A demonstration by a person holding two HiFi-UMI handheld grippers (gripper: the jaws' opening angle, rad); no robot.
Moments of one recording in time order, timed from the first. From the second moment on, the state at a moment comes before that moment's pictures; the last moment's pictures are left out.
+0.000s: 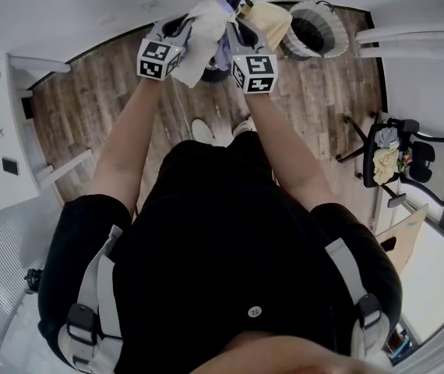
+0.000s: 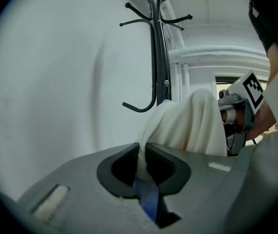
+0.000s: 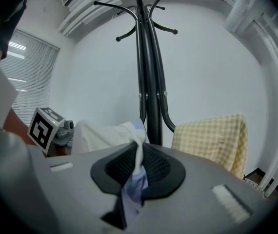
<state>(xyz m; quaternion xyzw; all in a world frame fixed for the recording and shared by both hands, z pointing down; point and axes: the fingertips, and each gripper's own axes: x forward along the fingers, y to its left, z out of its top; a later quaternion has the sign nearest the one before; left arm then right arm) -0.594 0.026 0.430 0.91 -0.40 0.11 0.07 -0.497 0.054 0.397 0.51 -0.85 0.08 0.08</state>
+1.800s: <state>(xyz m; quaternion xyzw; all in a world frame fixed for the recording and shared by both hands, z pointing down) -0.568 0.188 0.288 0.88 -0.48 0.02 0.06 -0.435 0.167 0.279 0.34 -0.94 0.03 0.06</state>
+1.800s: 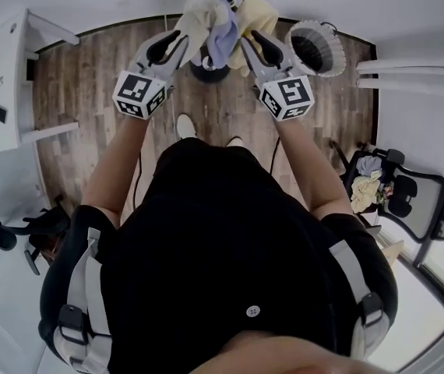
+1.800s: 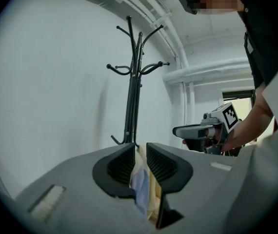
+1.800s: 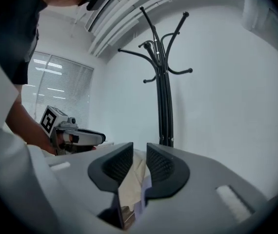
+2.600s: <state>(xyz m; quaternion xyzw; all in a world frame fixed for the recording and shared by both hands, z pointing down) -0.441 0.304 0.208 0.84 -0.54 -0.01 -0.01 -0.342 0.291 0.207 0.21 -0.98 0.00 0.00</state>
